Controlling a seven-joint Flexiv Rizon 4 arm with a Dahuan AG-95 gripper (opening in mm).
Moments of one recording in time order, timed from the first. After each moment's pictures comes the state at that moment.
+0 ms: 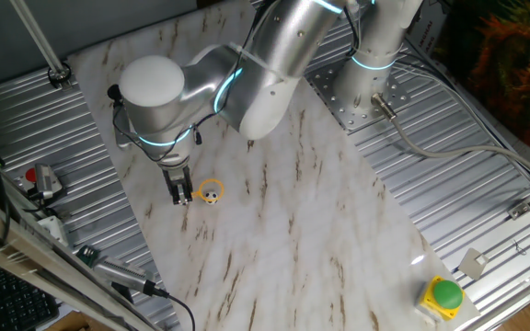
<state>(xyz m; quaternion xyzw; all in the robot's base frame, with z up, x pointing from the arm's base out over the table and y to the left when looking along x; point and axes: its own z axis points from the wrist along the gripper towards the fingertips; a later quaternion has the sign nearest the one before) 0.598 0.106 0.066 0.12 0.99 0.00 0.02</state>
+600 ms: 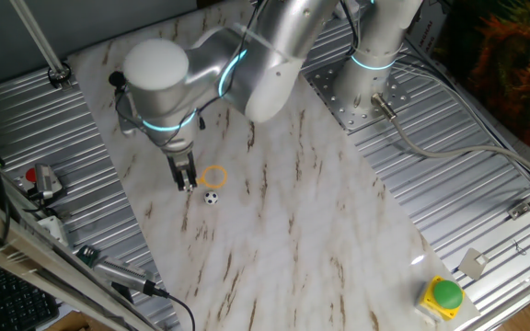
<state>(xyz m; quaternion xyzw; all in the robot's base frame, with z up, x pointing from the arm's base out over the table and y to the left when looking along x) 0.572 0.074 0.080 0.08 1.00 0.00 0.02</state>
